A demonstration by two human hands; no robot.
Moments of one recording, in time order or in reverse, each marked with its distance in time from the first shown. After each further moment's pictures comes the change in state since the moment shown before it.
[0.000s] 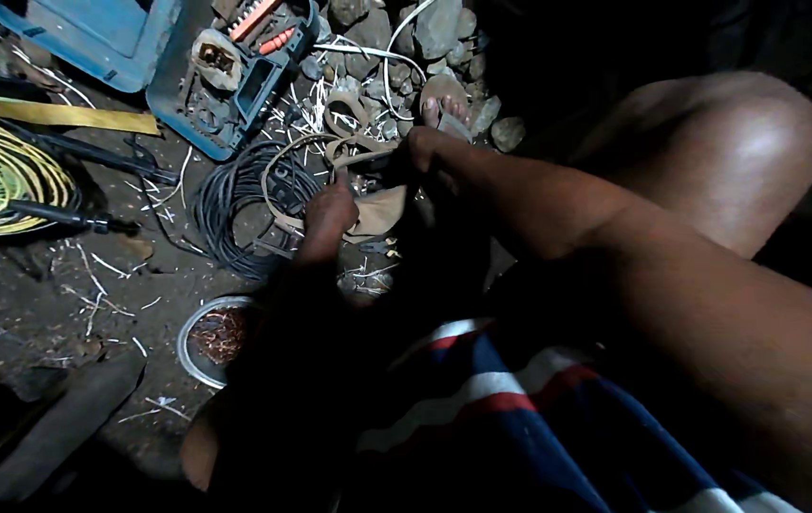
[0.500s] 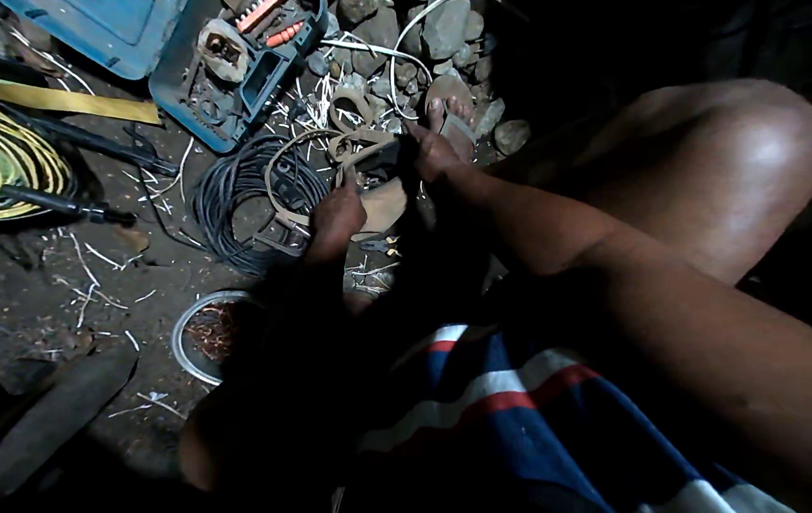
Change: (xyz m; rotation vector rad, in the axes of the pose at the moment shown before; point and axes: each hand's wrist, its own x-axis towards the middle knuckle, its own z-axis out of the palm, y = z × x) left_hand -0.008 -0.001 0.015 -0.088 0.009 0.029; right_hand 0.027 0.024 0.055 0.427 0.478 0.046
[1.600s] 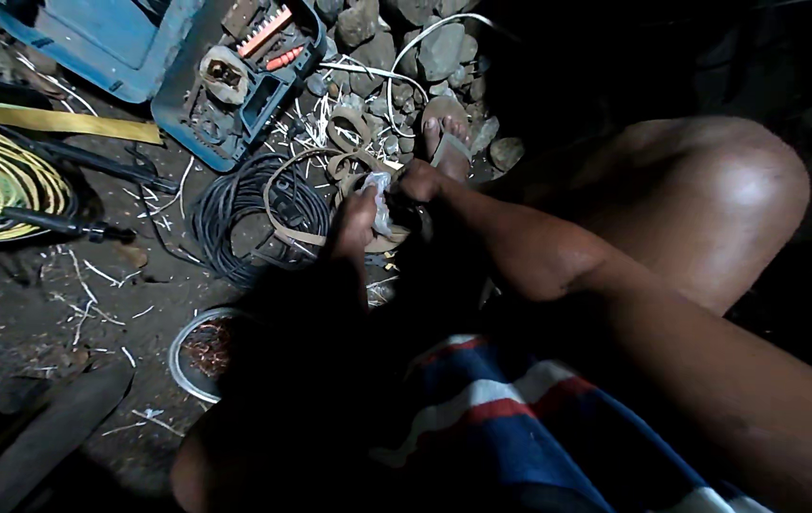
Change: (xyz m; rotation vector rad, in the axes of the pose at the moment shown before) left_hand 0.040 0.032 0.031 -1.296 -0.036 -0.153; right_hand 0.004 -0.014 -0.002 0.163 -0.333 0.093
